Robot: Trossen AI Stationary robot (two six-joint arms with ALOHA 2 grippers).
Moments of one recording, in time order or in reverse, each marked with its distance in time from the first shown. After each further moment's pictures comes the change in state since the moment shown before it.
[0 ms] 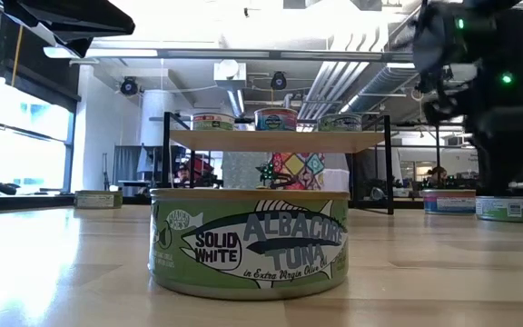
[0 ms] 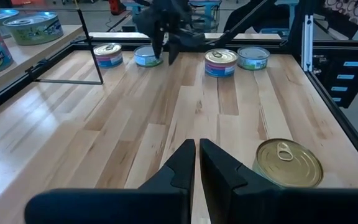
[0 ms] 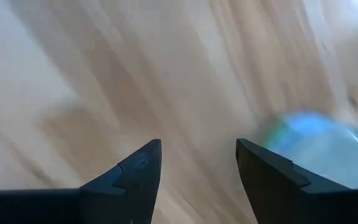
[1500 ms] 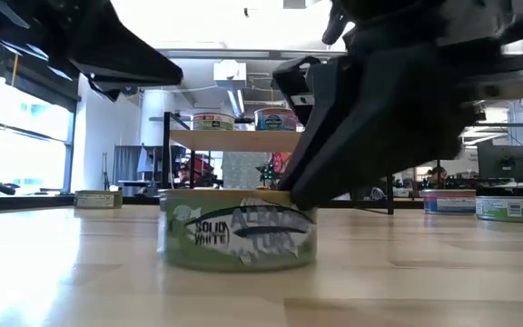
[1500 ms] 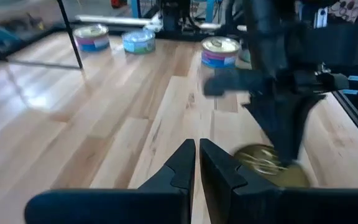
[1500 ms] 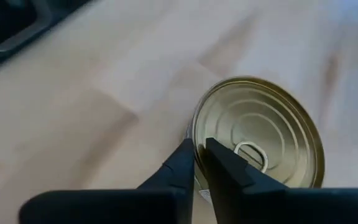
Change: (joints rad) left arm 0.097 0.363 0.000 0.395 0.085 -0.006; right arm 0.352 0.680 0.412 1.064 -0.051 -0.840
